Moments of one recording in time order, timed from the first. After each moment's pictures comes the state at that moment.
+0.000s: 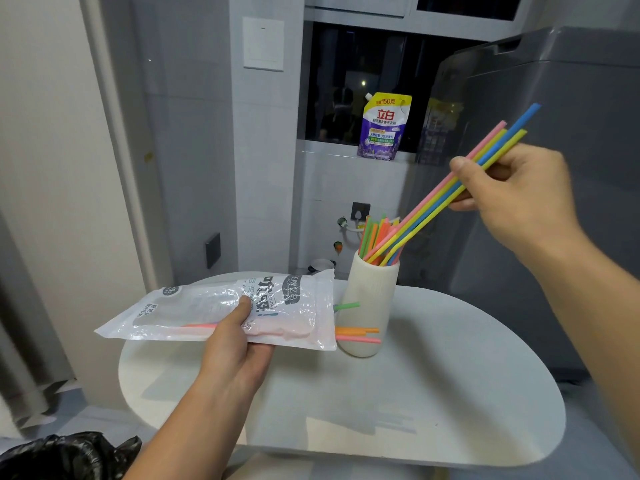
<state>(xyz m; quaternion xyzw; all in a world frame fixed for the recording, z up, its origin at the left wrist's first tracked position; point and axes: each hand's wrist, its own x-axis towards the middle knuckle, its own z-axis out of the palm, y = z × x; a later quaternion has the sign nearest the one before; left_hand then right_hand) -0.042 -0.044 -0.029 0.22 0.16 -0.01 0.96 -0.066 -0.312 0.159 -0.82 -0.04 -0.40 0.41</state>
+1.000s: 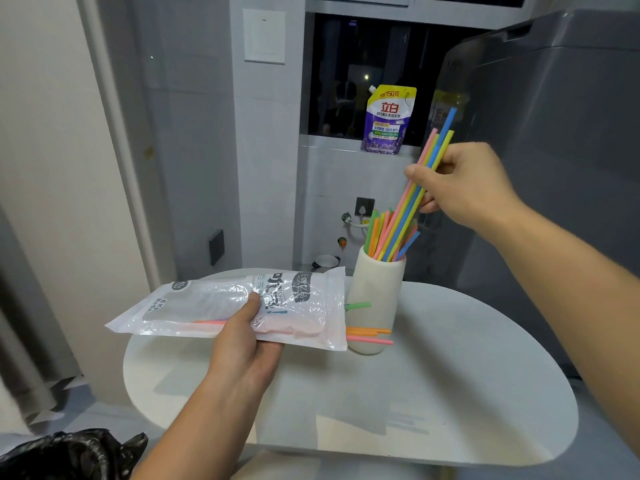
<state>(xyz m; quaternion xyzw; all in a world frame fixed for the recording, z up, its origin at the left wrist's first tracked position) -0.041 -0.050 -0.030 0.23 0.16 -0.01 0.96 -0.014 -0.294 0.155 -0.89 -0.04 -0.30 0.35</state>
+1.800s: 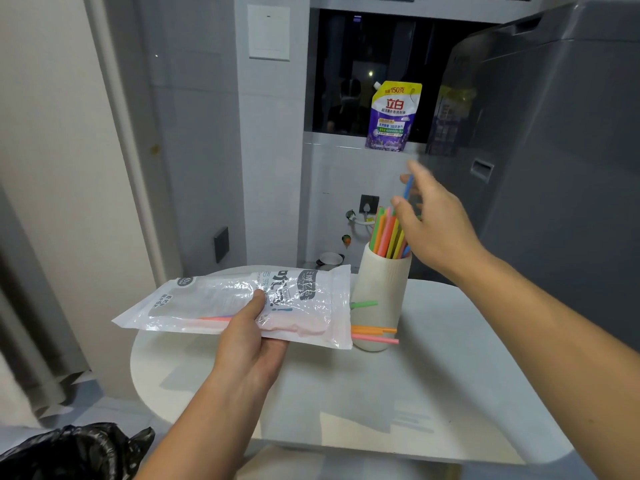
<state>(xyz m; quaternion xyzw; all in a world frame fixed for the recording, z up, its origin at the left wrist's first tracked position) -0.045 -0.050 -0.027 0.25 0.17 -0.01 0.95 -0.006 -0.275 0.097 -0.91 -0.07 -0.28 0.30</state>
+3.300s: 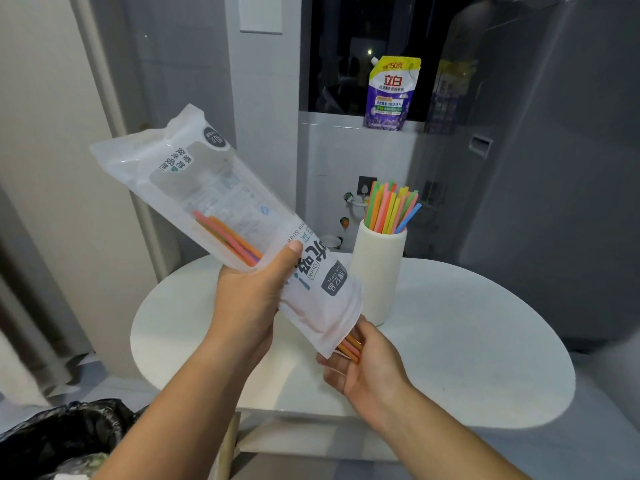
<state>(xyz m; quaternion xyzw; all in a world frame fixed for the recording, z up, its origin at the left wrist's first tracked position) -0.073 -0.058 0.005 0.50 -0.01 0.10 0.86 -0.102 -0.197 -0.050 -0.49 0.22 0.09 0.84</state>
